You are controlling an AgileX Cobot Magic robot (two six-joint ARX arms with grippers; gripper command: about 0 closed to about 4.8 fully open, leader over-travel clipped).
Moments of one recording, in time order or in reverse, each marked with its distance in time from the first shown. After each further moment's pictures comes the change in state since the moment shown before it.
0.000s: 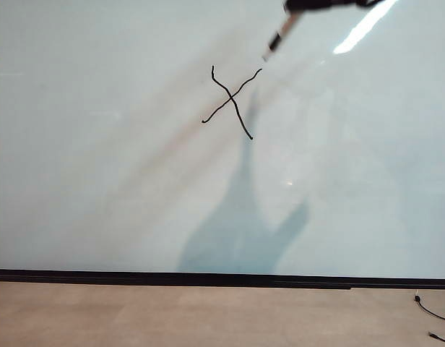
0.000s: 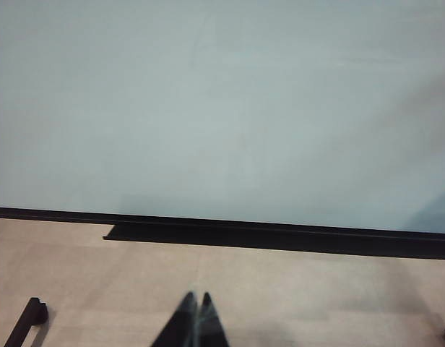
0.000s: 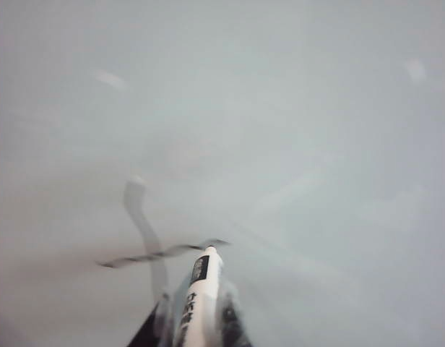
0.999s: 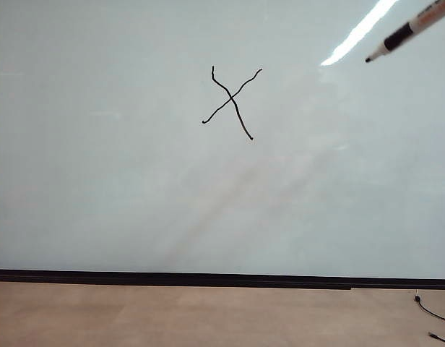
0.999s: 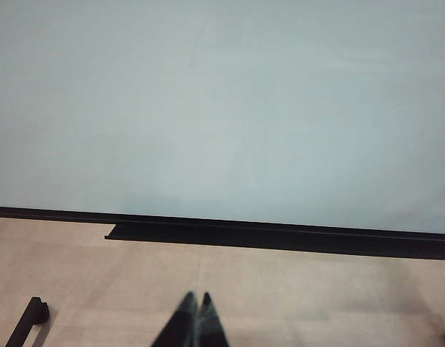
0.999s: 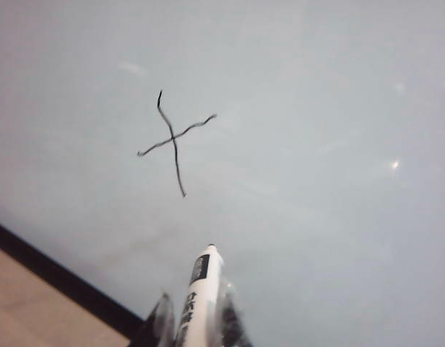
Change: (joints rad) left arm 0.000 0.000 0.000 0.000 0.000 0.000; right arm 0.023 -1.004 -0.513 -0.457 0.043 0.045
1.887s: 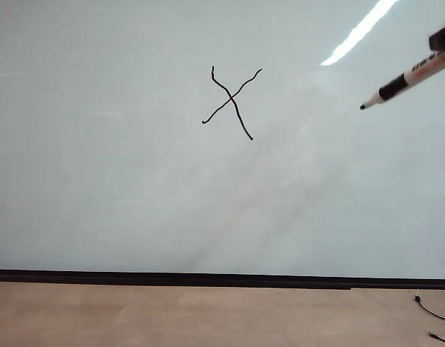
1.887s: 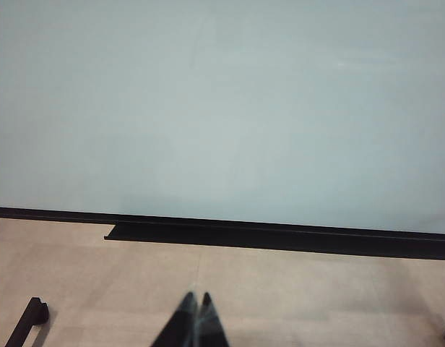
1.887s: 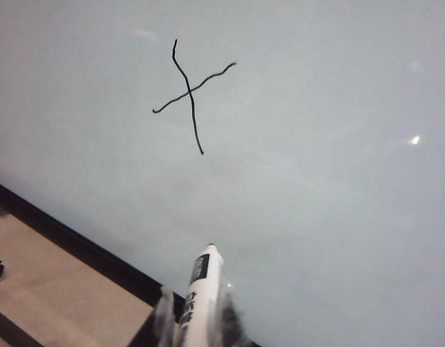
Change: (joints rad) left arm 0.000 0.000 0.000 0.000 0.000 0.000; right arm 0.001 -0.028 -0.121 0.042 -0.009 0.043
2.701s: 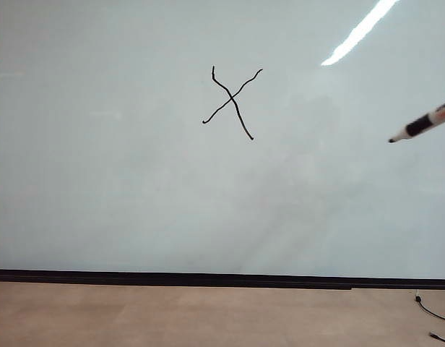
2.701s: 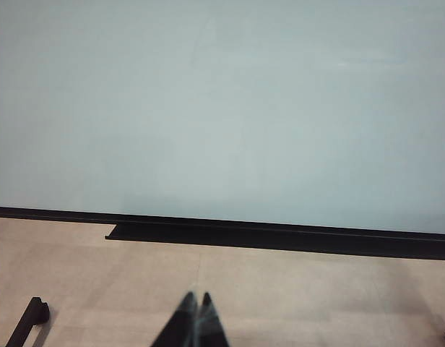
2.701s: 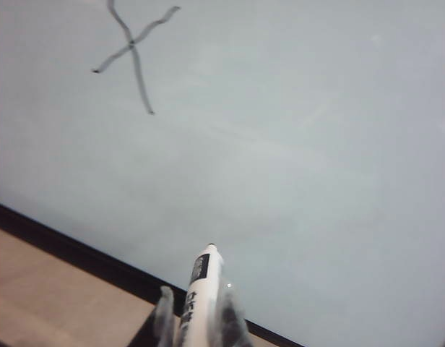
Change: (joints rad) left arm 0.000 0.000 0.000 0.000 0.000 0.000; right arm -0.183 -0.031 -0.096 0.046 -0.053 0.047
